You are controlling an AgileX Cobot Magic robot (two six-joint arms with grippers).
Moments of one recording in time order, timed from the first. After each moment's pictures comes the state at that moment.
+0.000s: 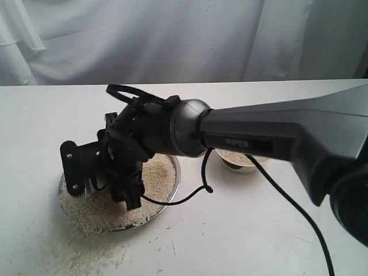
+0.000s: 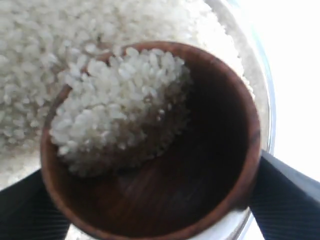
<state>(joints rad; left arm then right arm) -0.05 0.00 0.00 -0.04 0.21 -0.02 1.03 2.22 -1.66 -0.25 0.55 -0.87</state>
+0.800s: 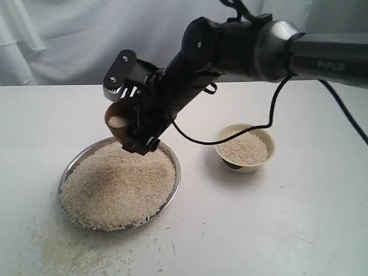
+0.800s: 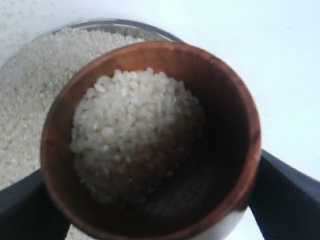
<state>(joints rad) -0.05 0.00 0.00 -0.04 0.21 -0.02 0.77 2.07 -1.68 0.42 0.74 -0.98</state>
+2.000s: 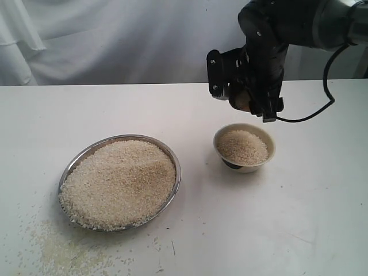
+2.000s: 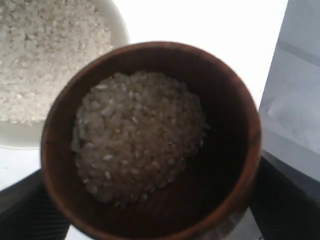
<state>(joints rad) -0.05 0.00 0.00 -0.04 0.21 -0.02 0.60 2.01 -1.68 -0.49 0.99 -0.89</state>
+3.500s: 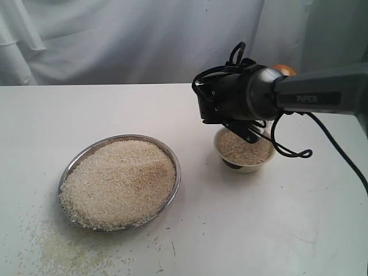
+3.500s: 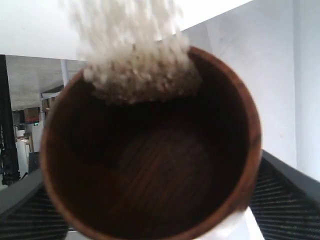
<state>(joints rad) -0.05 0.00 0.00 -0.04 0.21 -0.02 0.76 2.15 -1.50 -1.38 1.21 -0.95</state>
